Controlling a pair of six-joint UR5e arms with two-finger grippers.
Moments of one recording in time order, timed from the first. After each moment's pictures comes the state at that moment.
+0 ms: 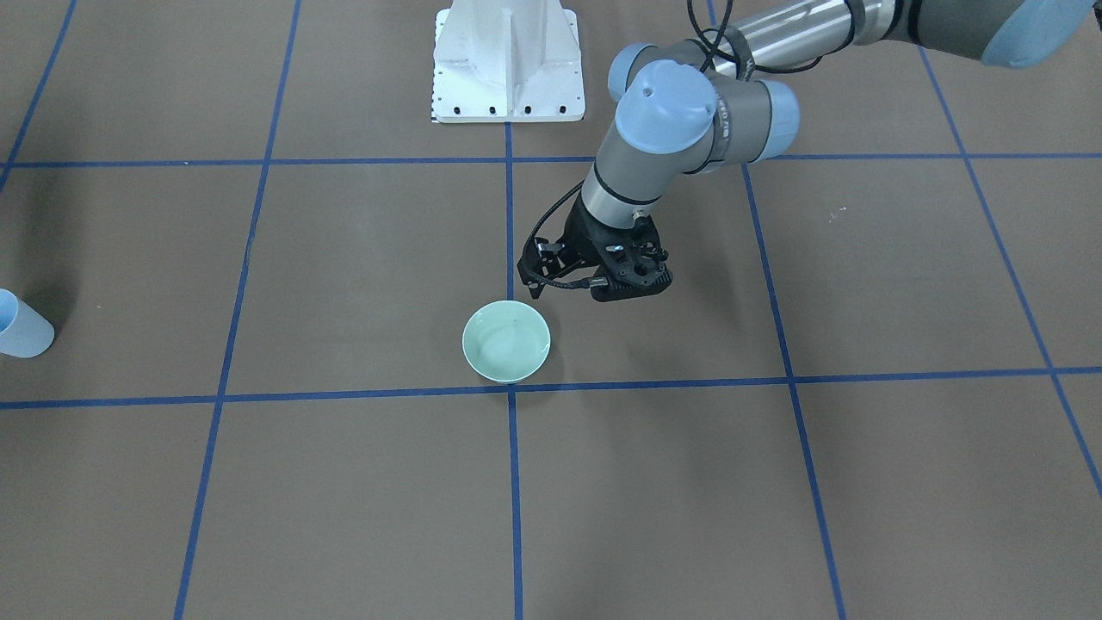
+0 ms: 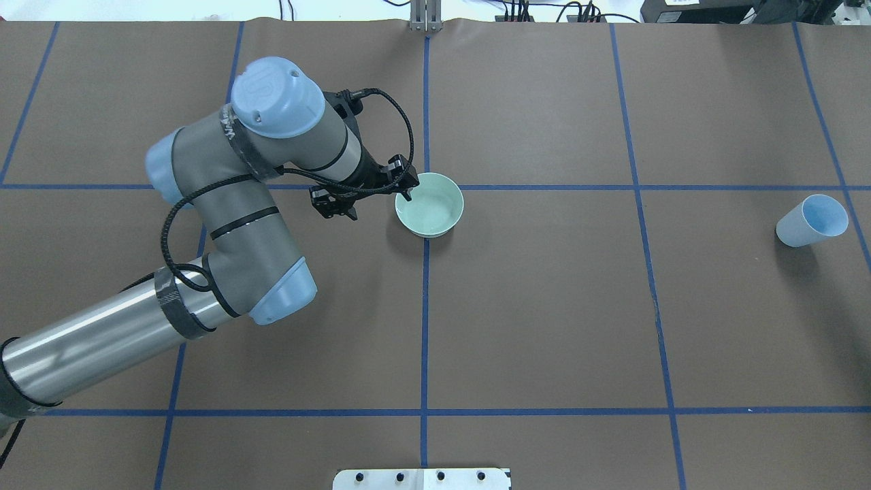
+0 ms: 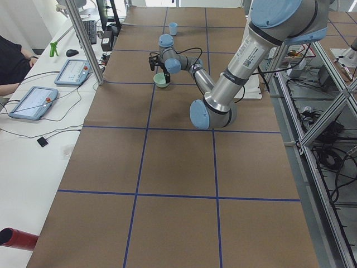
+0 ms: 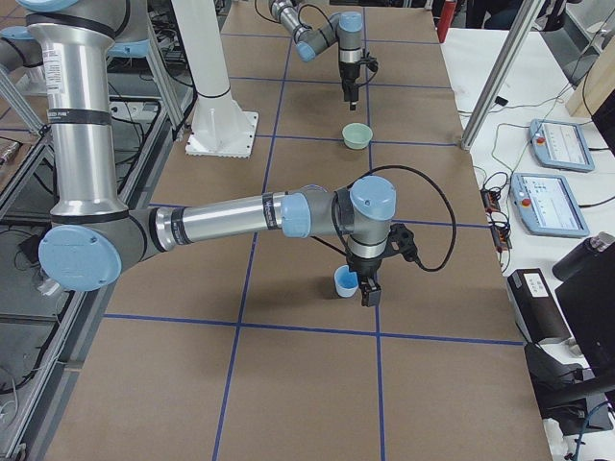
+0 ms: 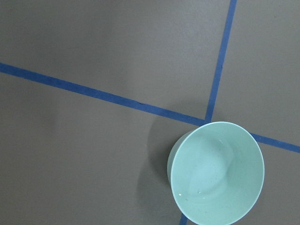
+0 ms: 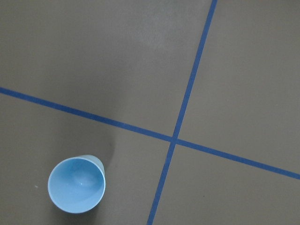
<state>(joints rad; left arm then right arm) -0.64 -2.33 -1.49 -1.89 -2.02 -1.47 1.53 -1.55 1.75 -1.68 2.27 -0.22</state>
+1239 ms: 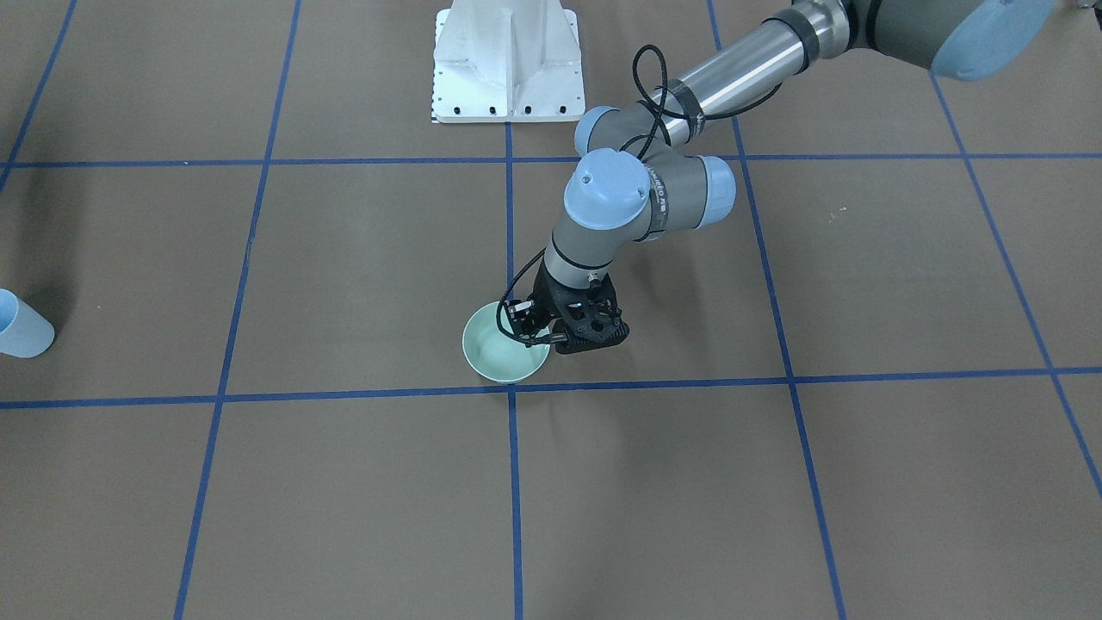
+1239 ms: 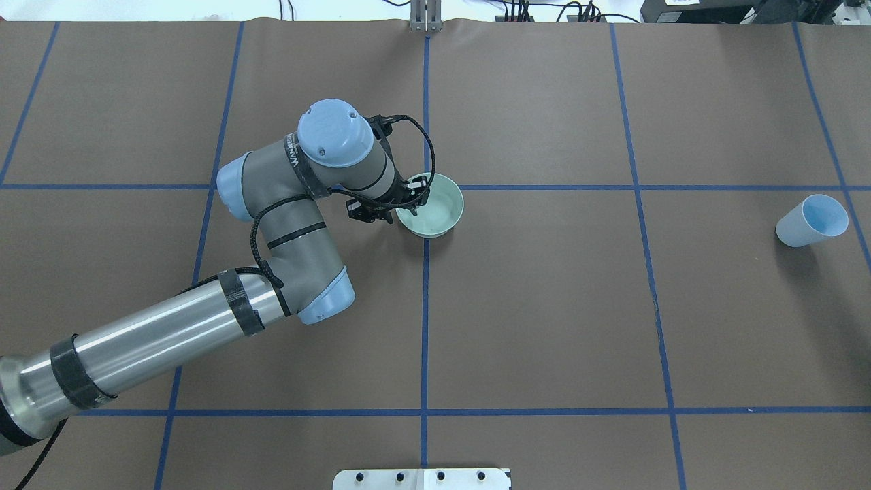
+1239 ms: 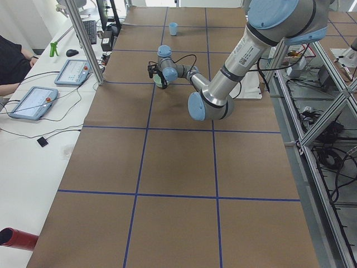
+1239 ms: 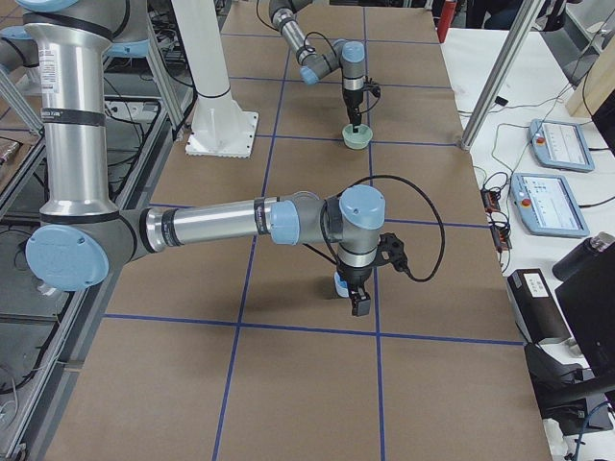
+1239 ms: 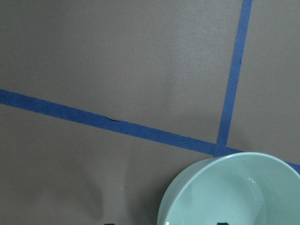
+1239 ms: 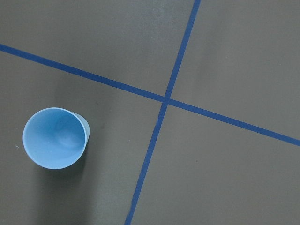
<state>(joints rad) -0.60 -2.42 -1.24 -2.02 -1.94 -1.47 1.53 -1.58 1.76 -1.66 2.24 -0.21</state>
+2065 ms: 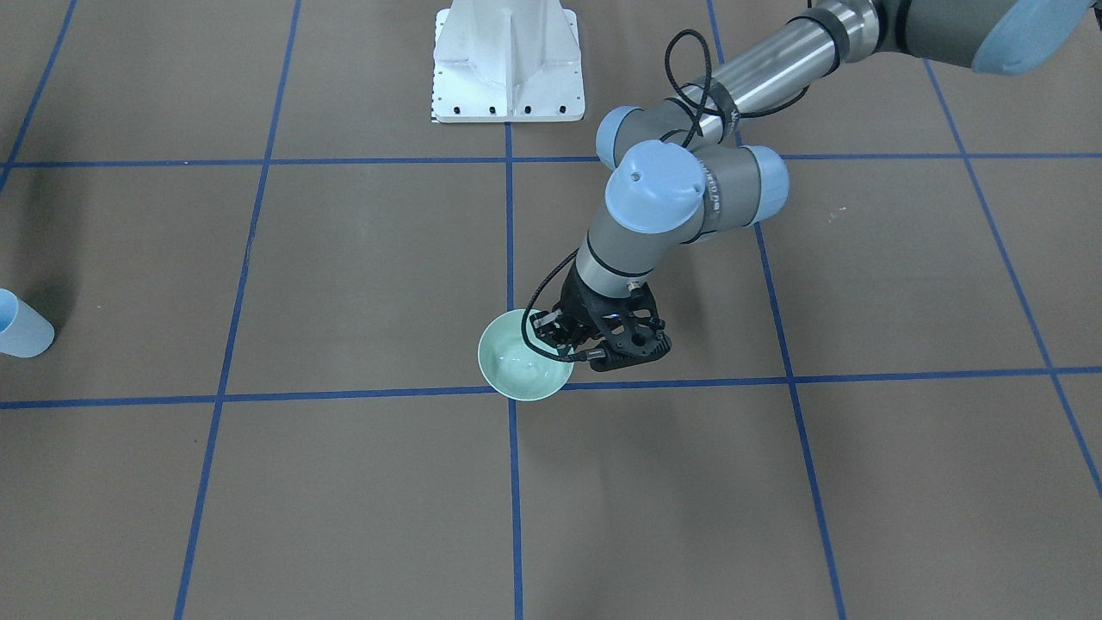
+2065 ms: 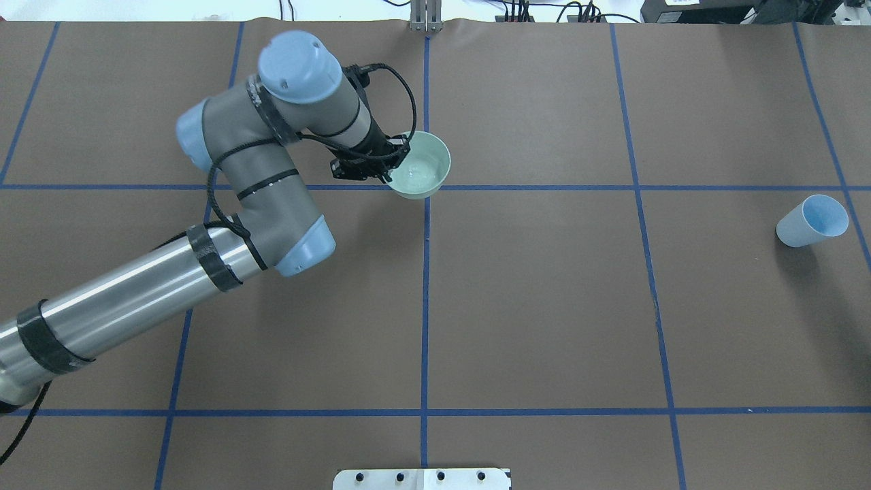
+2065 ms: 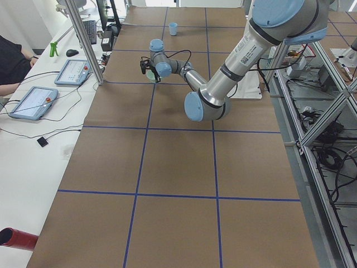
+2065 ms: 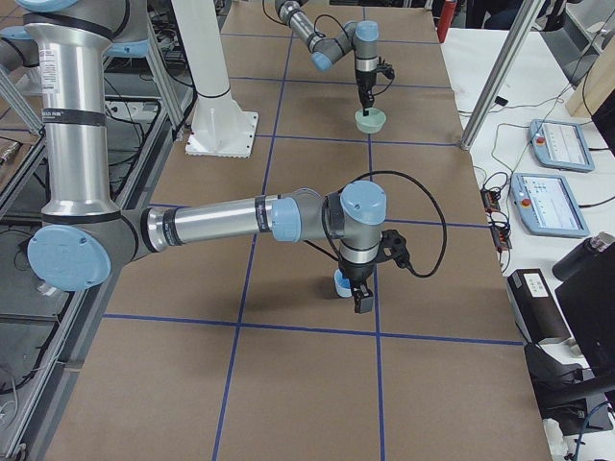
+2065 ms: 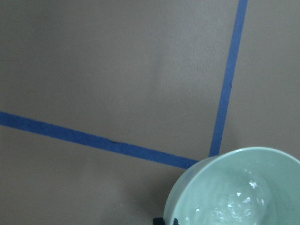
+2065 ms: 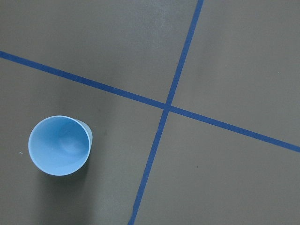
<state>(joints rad) -0.74 -2.38 -1.36 -1.90 -2.07 -1.39 1.53 -1.58 1.77 -1.66 2.23 -0.21</state>
